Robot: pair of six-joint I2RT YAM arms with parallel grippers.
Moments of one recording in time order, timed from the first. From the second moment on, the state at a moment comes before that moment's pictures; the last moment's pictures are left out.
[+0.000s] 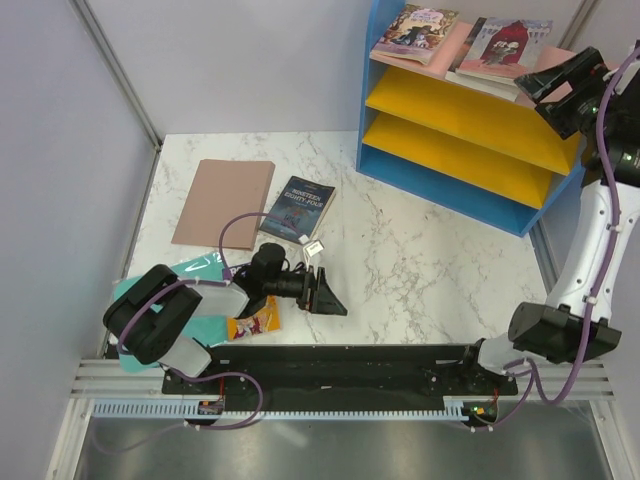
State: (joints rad) left arm -0.68 1.52 0.41 0.68 0.84 -0.73; right arm -0.41 1.52 1.99 -0.64 -0.56 0.69
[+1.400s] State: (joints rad) left arm -0.24 1.81 1.33 -0.44 0.19 -0.47; right arm 0.57 1.95 0.97 0.45 -0.29 0.96
